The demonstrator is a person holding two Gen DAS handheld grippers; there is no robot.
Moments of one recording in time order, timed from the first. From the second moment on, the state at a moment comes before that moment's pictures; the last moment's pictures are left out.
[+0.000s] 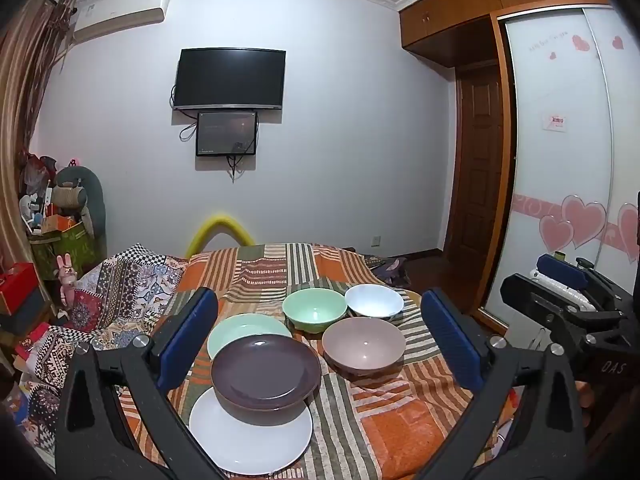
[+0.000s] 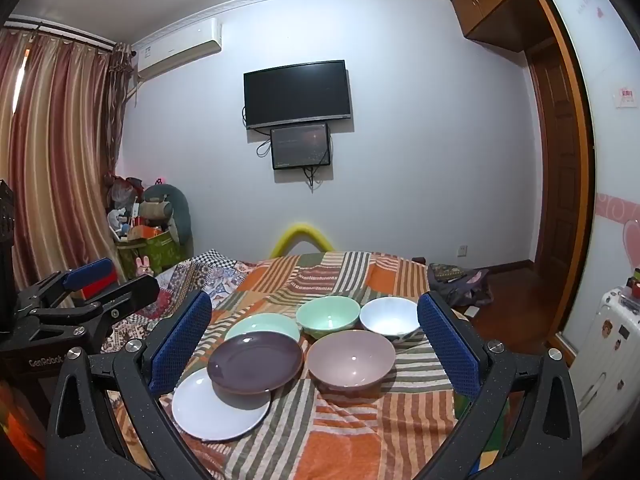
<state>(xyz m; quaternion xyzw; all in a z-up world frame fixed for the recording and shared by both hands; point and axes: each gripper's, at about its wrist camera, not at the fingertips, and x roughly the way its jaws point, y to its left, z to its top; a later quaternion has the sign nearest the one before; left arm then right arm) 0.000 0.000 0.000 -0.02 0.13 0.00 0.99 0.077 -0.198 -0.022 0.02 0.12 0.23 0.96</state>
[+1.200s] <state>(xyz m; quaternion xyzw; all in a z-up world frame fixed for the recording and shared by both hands) 0.005 0.002 -0.009 -0.03 0.13 -0.01 0.99 0.076 -0.196 -0.022 0.02 0.13 0.23 0.96</state>
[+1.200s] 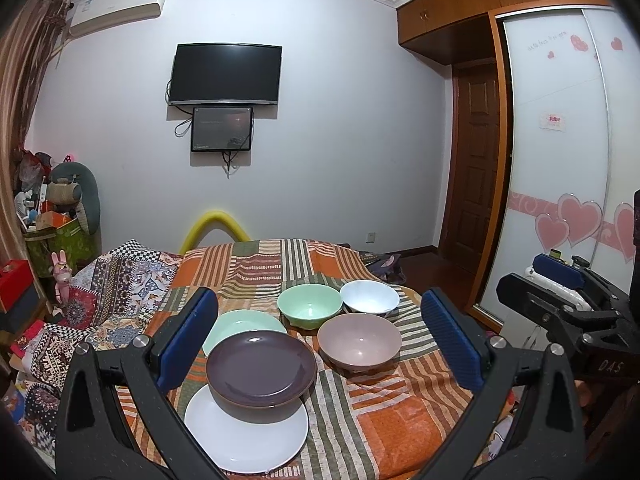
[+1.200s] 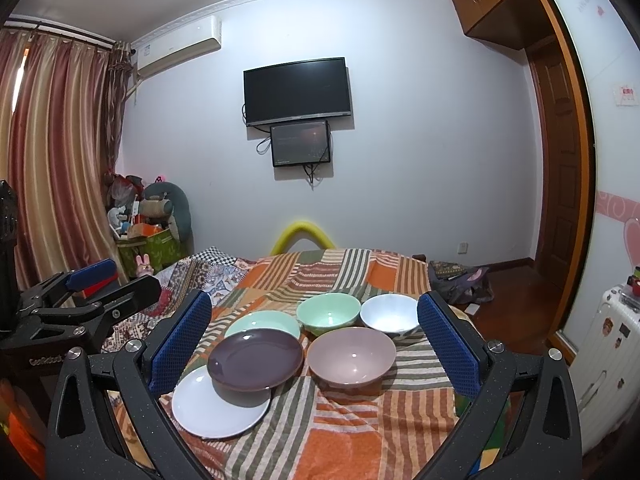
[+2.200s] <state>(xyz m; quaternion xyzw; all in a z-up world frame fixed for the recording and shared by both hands) 0.118 0.135 -0.113 -0.05 0.32 0.03 0.94 0.156 -0.137 -0.118 0.01 0.30 0.28 0.91</state>
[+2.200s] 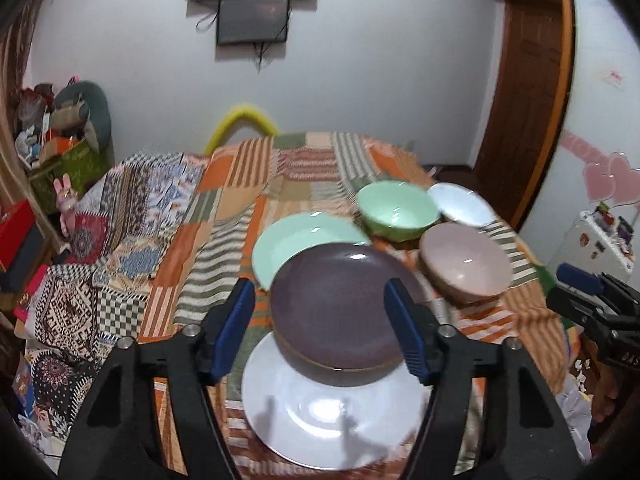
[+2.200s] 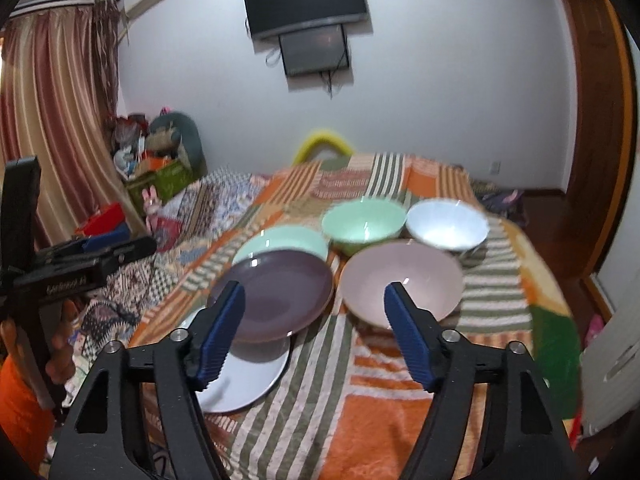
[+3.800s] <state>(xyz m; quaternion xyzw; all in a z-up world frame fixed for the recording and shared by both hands) 0.224 0.200 -0.237 -0.14 0.47 -0.03 0.87 0.238 -0.079 -0.199 0.01 0.44 0.27 0.86</state>
